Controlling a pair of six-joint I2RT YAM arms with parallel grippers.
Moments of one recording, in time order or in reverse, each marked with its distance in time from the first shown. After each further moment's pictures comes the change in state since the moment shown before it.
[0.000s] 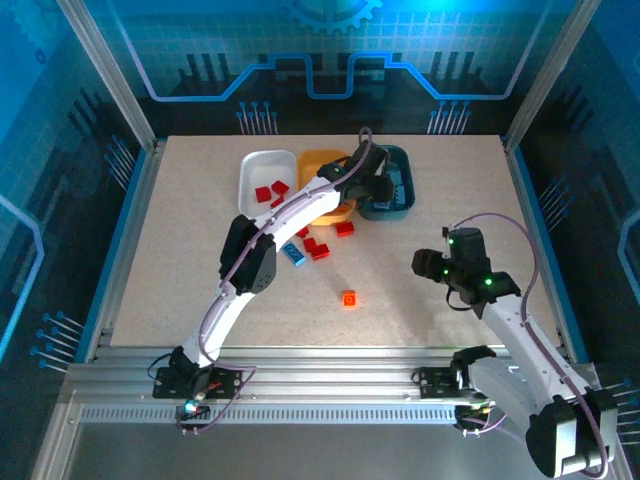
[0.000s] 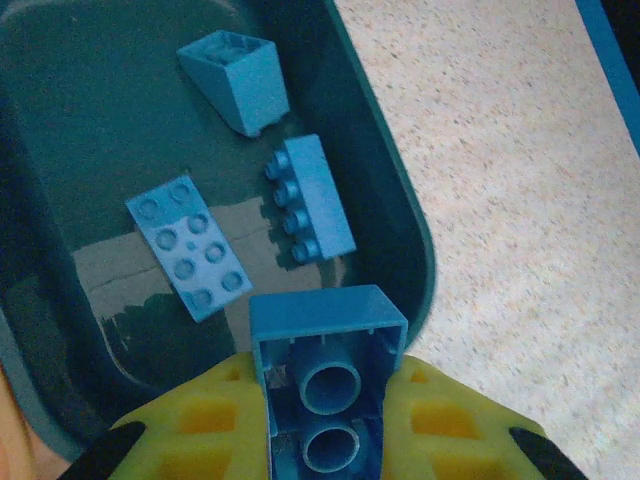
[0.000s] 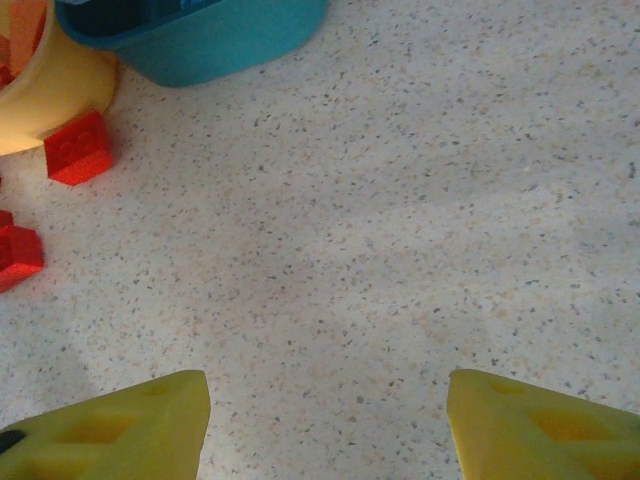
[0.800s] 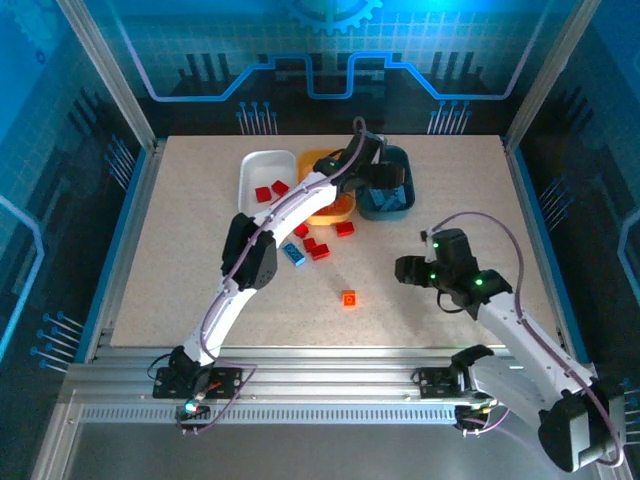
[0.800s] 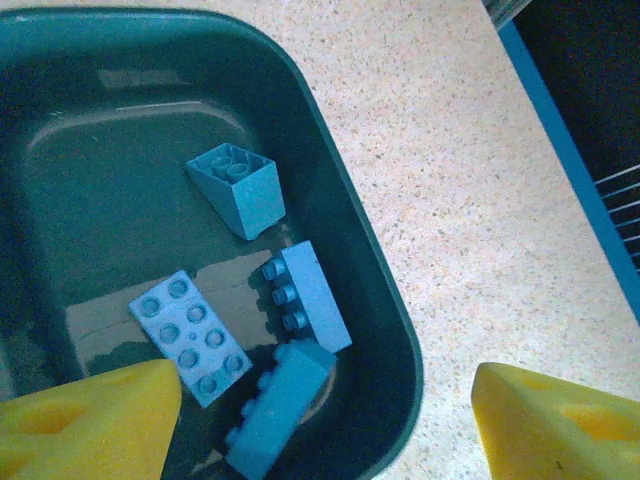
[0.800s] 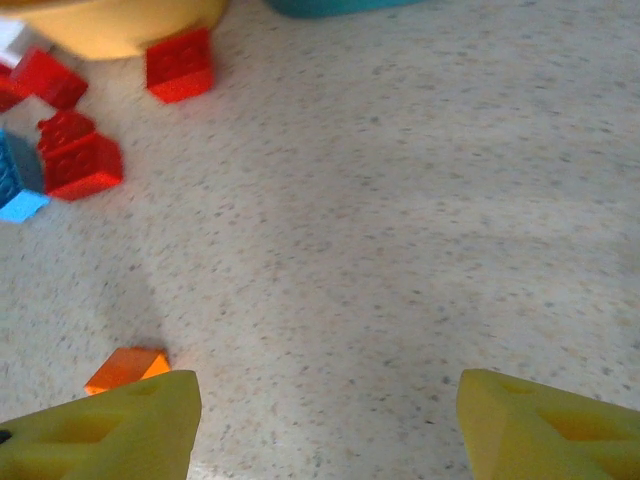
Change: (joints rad) left arm 0.037 0.012 0.063 0.077 0.007 -0.006; right arm 0.198 0.048 0.032 0.001 -0.020 -0.051
